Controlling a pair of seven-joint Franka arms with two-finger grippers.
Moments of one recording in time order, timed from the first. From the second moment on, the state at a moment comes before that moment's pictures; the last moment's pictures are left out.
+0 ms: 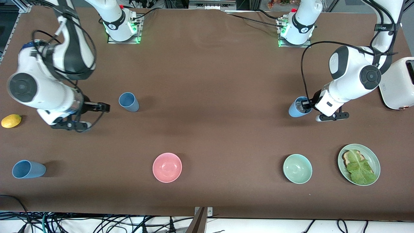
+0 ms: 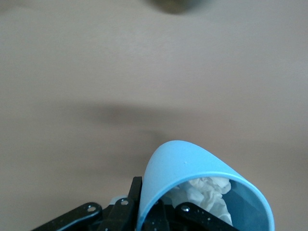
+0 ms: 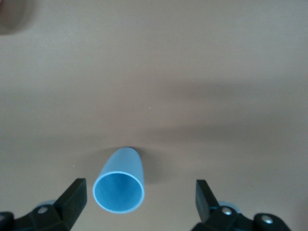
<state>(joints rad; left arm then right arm) -0.09 0.15 -0.04 -2.11 -0.14 2.17 -0.22 0.22 0.29 -0.06 -1.79 0.01 1.93 0.20</state>
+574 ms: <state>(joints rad) -0.40 0.15 -0.05 -2.06 -0.12 2.16 -0.69 0.21 0.13 -0.06 -2.19 0.01 2.27 0.20</state>
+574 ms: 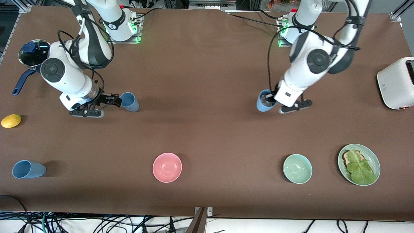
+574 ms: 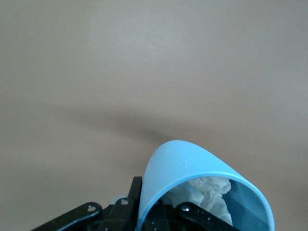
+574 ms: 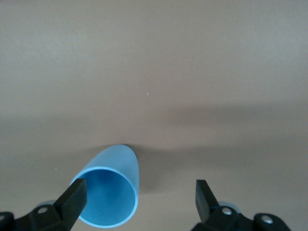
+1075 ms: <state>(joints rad) -0.59 0.22 -0.04 -2.02 -0.11 2.25 -1.01 0.21 0.12 -0.05 -2.30 0.01 2.40 0.20</state>
